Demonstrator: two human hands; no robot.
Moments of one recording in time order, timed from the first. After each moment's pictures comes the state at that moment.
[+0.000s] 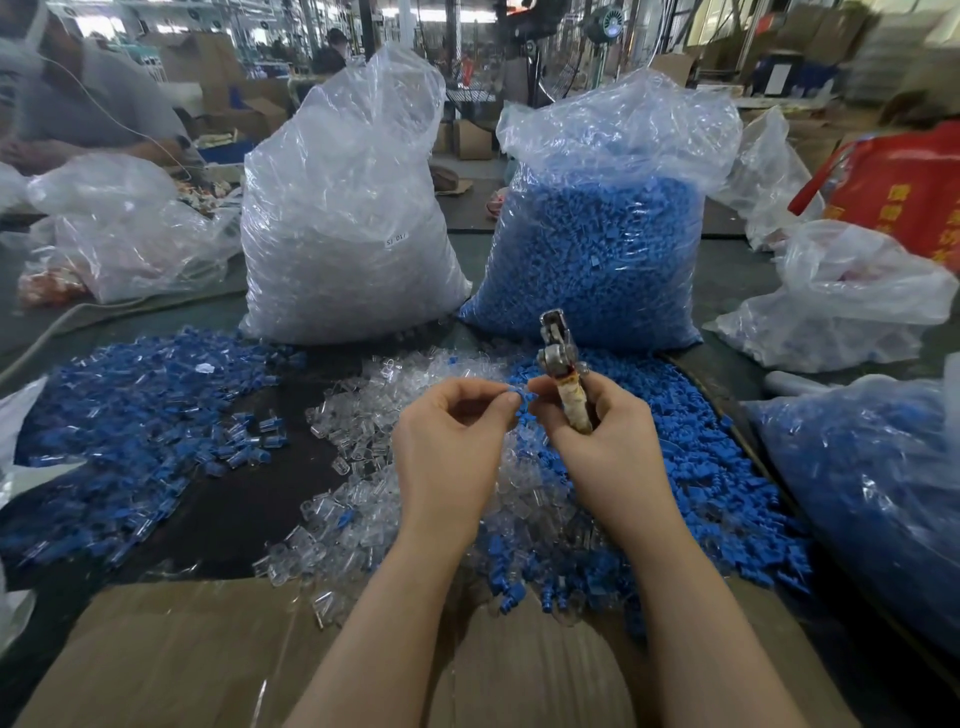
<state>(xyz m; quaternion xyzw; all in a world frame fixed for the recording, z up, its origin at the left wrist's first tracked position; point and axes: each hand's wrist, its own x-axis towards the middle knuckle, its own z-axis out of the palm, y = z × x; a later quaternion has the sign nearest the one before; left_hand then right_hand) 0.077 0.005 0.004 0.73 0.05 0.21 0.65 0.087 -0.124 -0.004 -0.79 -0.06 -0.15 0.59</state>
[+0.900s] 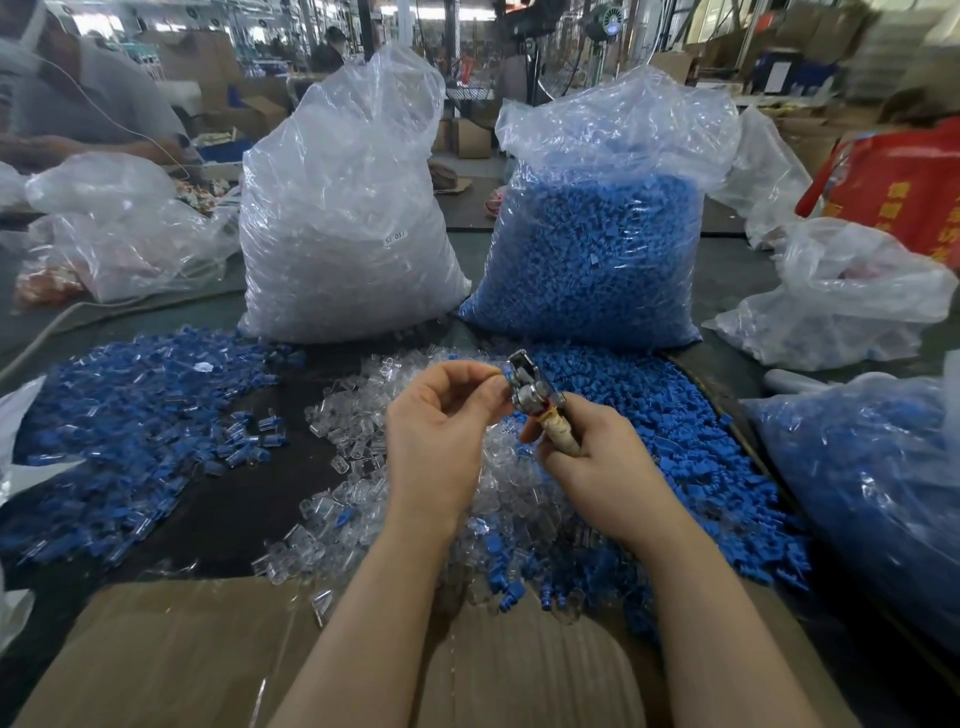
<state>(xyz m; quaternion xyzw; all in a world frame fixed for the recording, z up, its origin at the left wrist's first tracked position) 0.078 0.014 0.006 0.63 -0.04 0.19 0.75 0.083 -0.134 -0.005 -0.88 -0.12 -0.04 0.46</state>
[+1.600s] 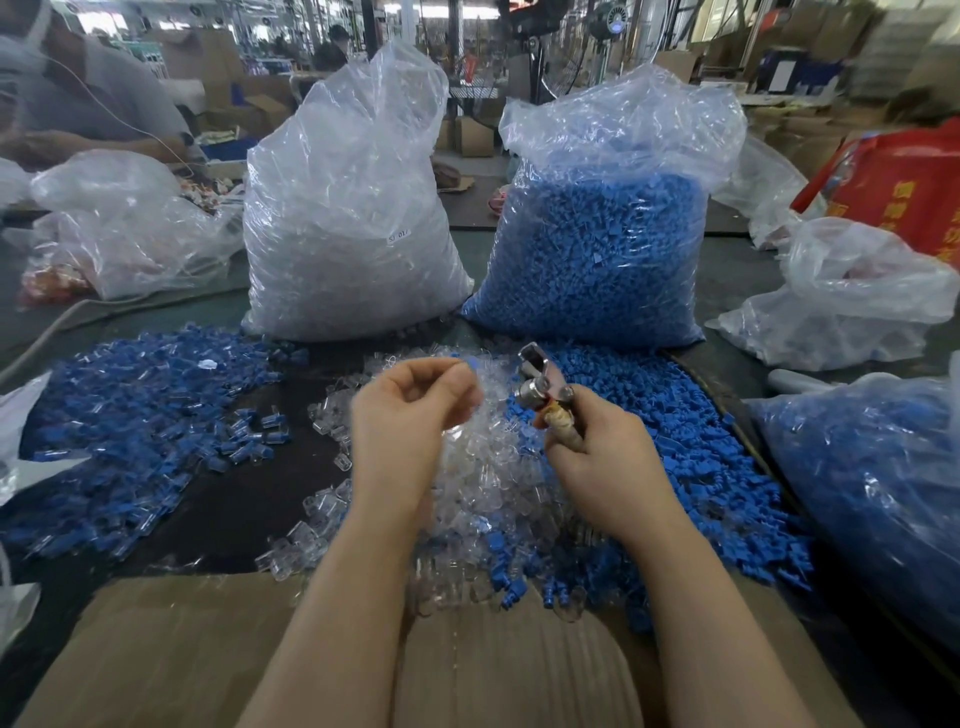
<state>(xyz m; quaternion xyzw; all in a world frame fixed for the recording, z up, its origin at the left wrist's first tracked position) 0.079 0.037 0.014 0.62 0.05 0.15 0.77 0.086 -0.133 -0.012 -0.91 -0.10 -0.12 0.38</state>
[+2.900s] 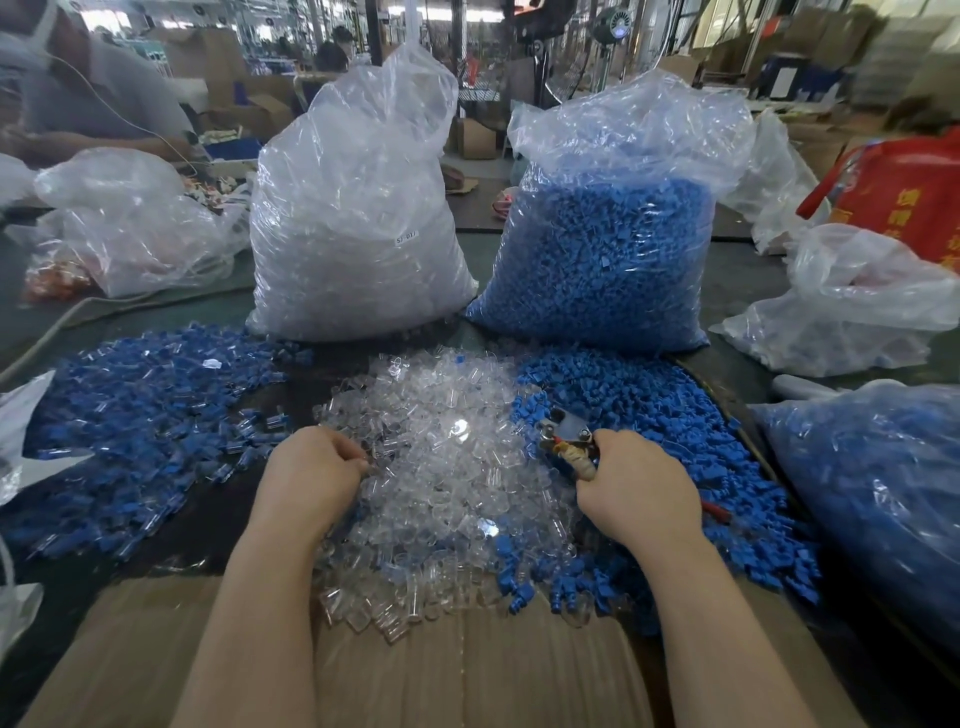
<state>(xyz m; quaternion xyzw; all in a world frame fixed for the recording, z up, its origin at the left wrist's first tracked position) 0.090 0.125 -0.022 0.92 0.21 0.02 0.33 0.094 -0.144 -0.028 -0.99 0.04 -0.05 0.13</state>
